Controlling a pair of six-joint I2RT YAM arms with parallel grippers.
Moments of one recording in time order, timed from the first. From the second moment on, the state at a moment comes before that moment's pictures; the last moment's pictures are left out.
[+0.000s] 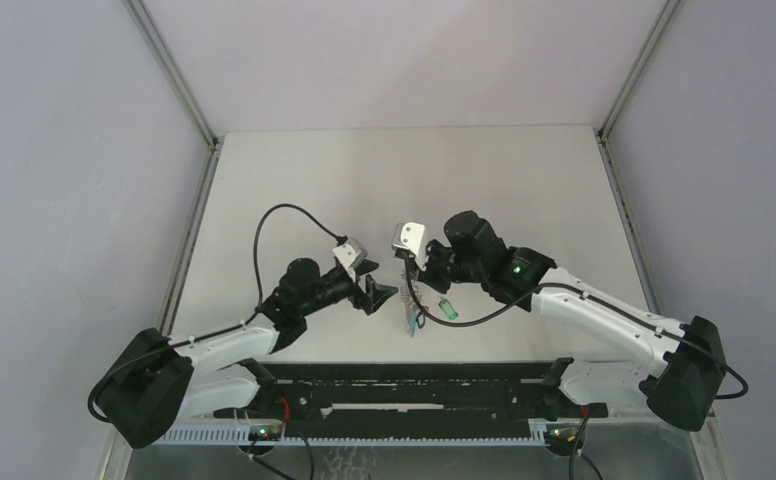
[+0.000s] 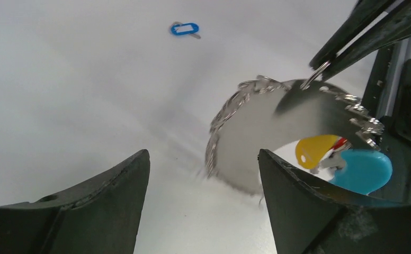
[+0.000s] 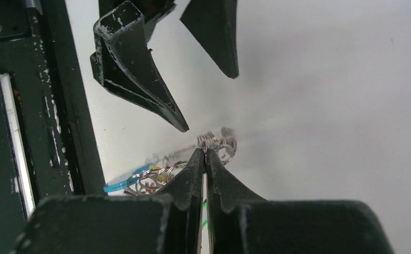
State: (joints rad) left arm -0.68 1.11 0.30 0.63 0.32 -0.13; right arm 0.88 1.19 0.98 -0.40 -0.25 -0.36
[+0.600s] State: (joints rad) left arm -0.64 1.12 0.33 0.77 0.64 -0.03; right arm 0.76 1.18 0.87 -0.26 -0.53 -0.42
